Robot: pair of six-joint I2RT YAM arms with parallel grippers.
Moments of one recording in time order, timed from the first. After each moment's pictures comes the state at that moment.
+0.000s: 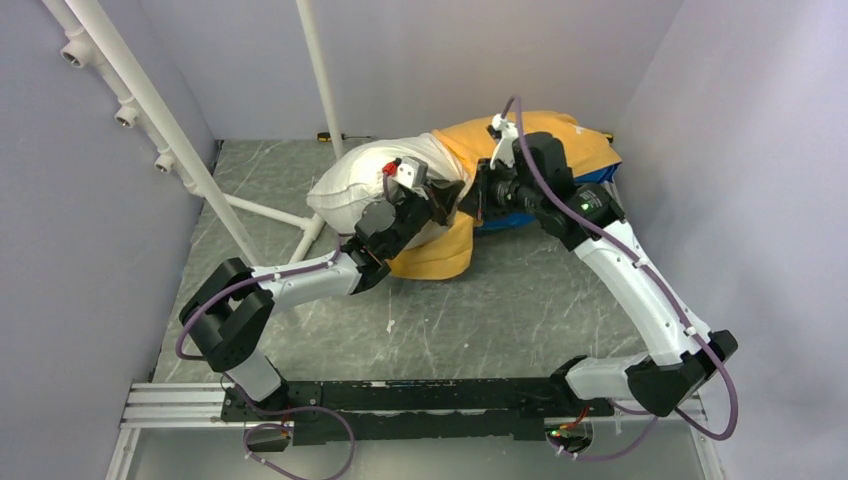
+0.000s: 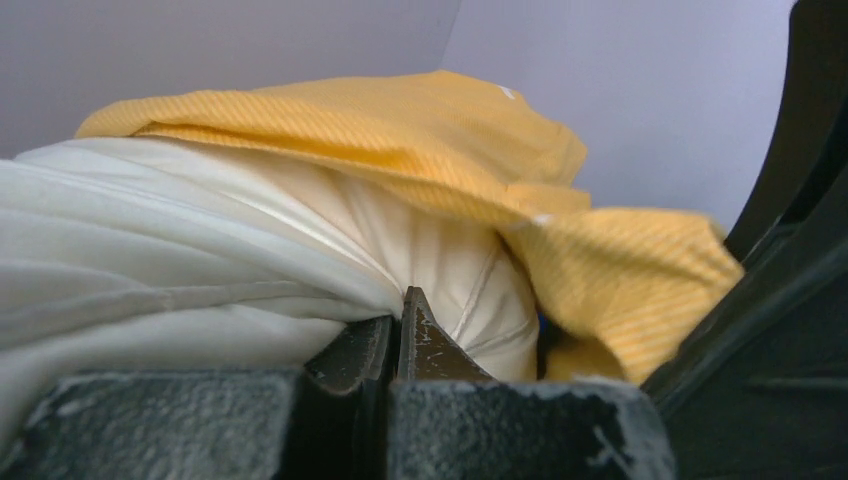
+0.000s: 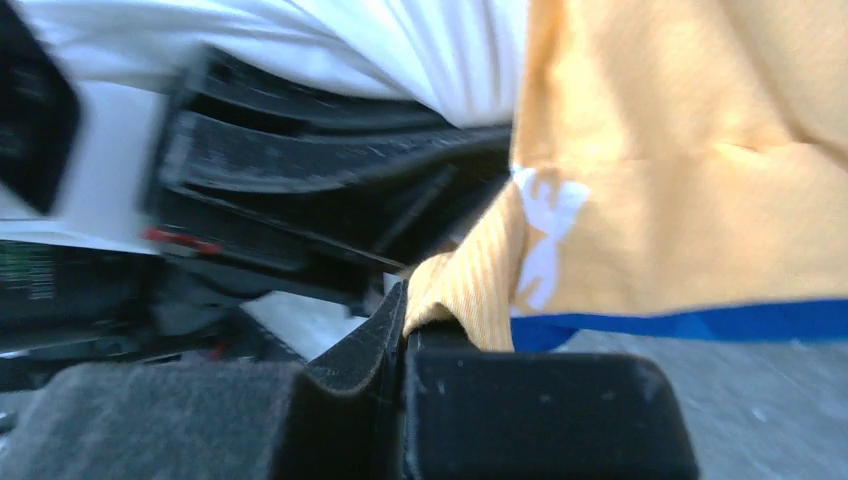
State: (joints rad) left arm -0.85 1.61 0.99 0.89 -0.10 -0.31; right arm 0.58 1.29 1.51 -0.81 -0.11 0.38
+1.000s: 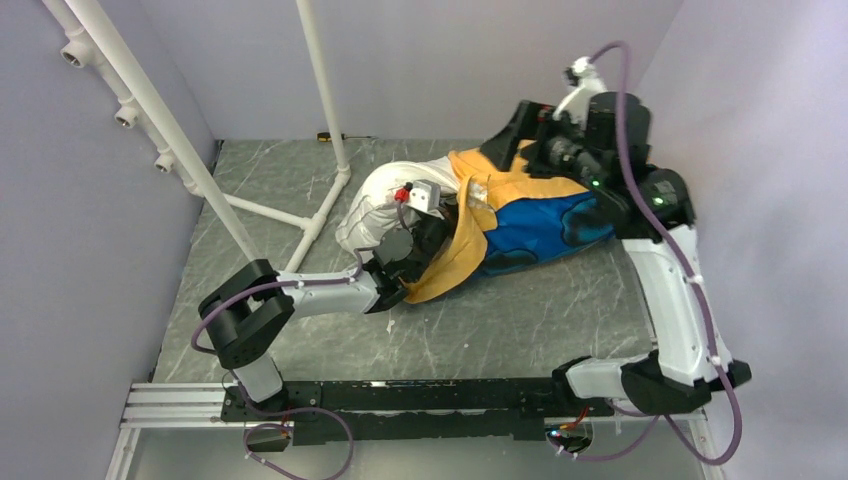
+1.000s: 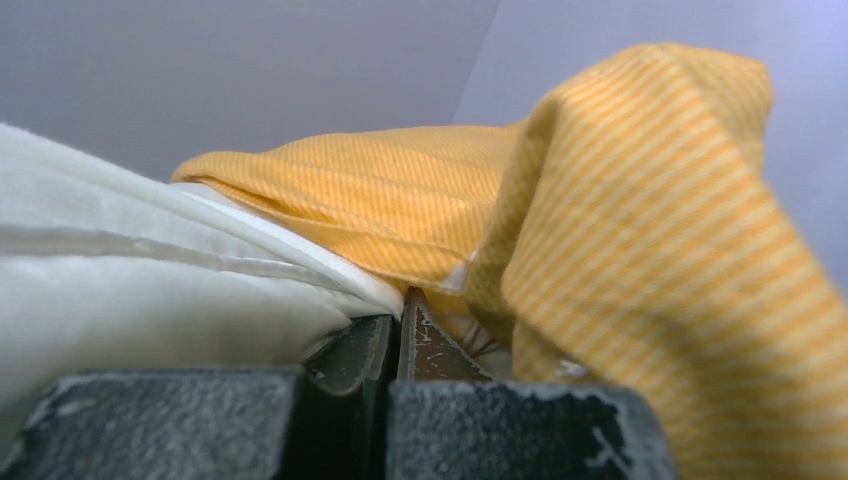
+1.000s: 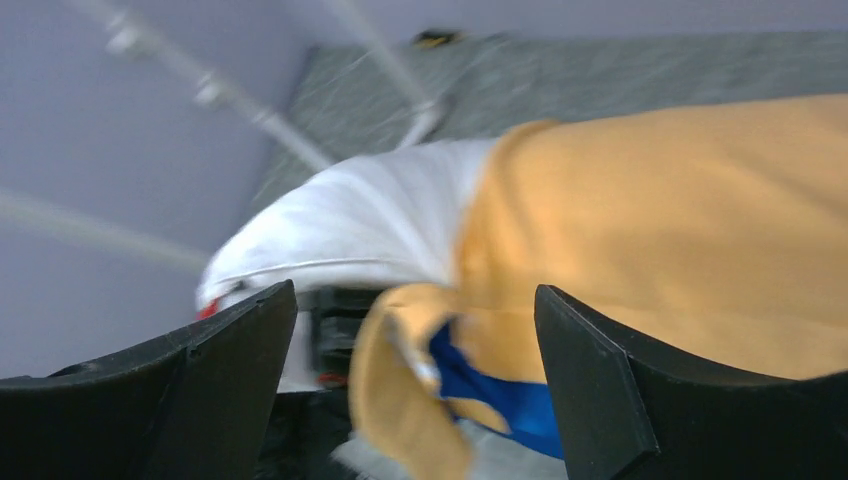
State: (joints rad) left arm -1.00 1.70 0.97 1.09 -0.38 -0.26; right arm 0.43 1.32 1.88 -0.87 -0.21 0.49
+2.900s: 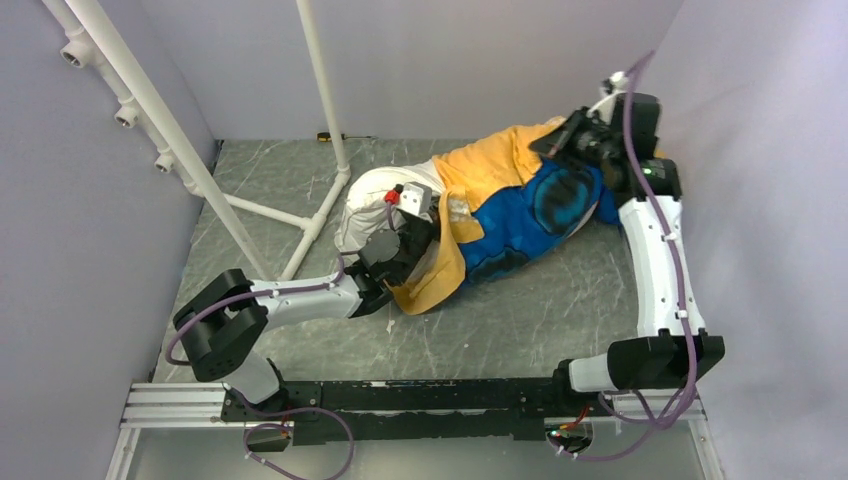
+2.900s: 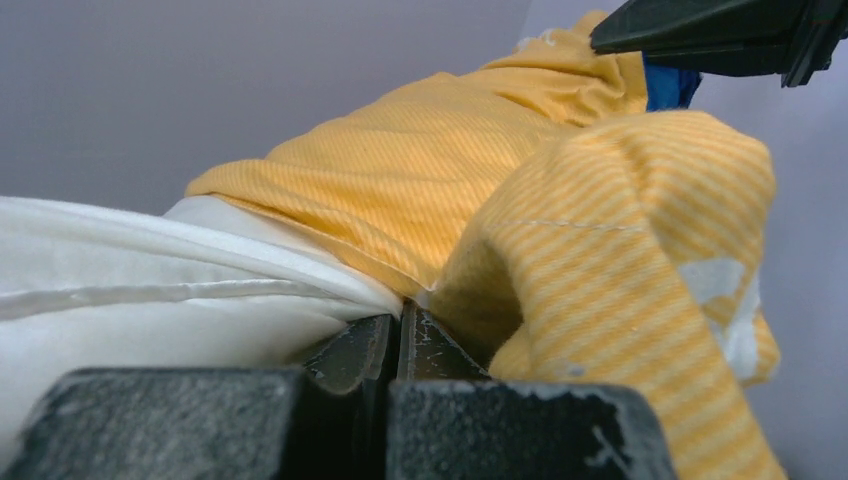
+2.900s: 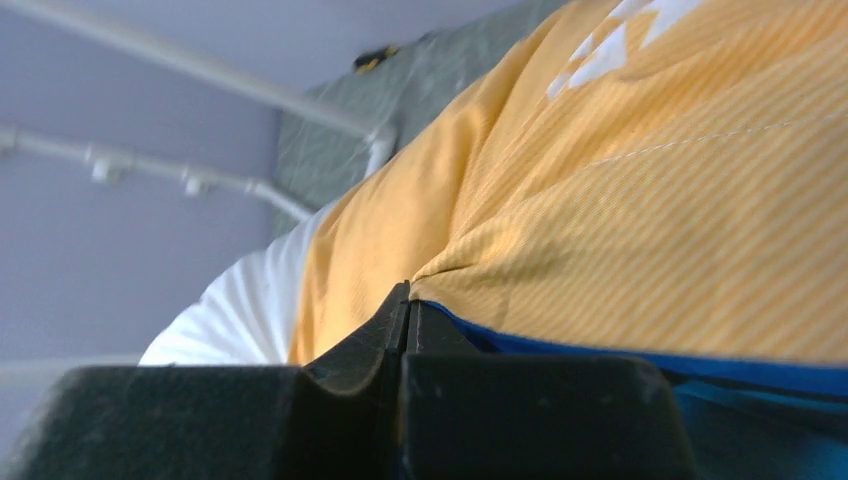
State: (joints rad) left arm -0.99 1.57 0.88 0.98 -0.37 -0.17; right arm -0.06 1.37 1.64 -0.71 -0.43 0.60
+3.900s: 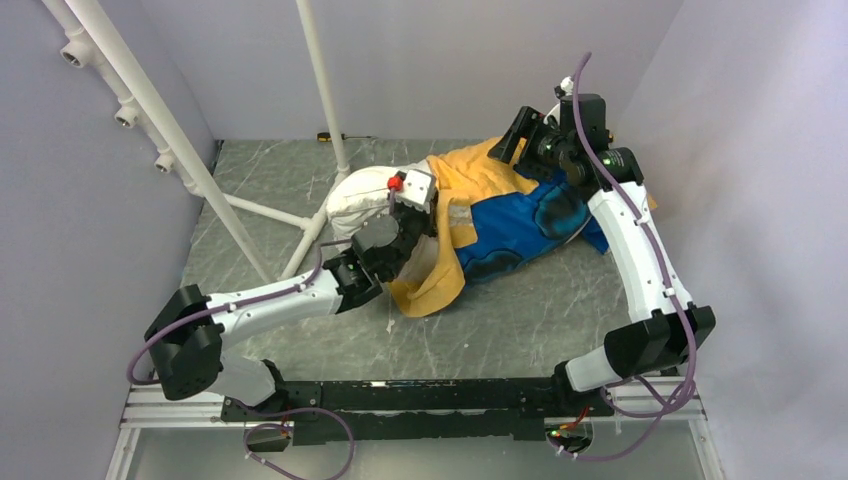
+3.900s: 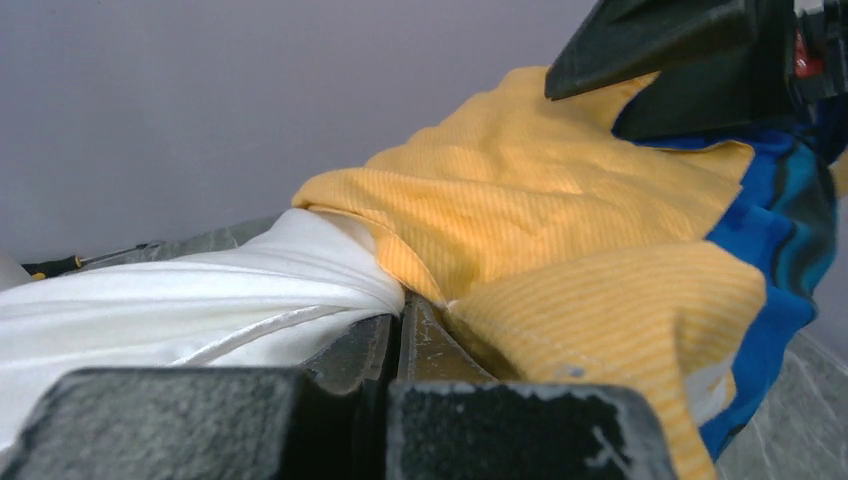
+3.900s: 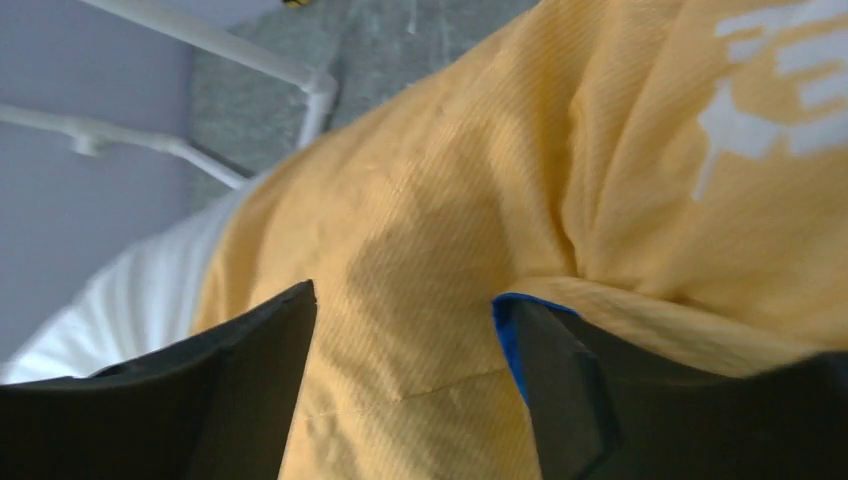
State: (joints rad) left arm -0.99 1.41 0.96 0.63 -0.53 0.02; right arm 0.22 1.46 1.67 -0.74 -0.22 0.59
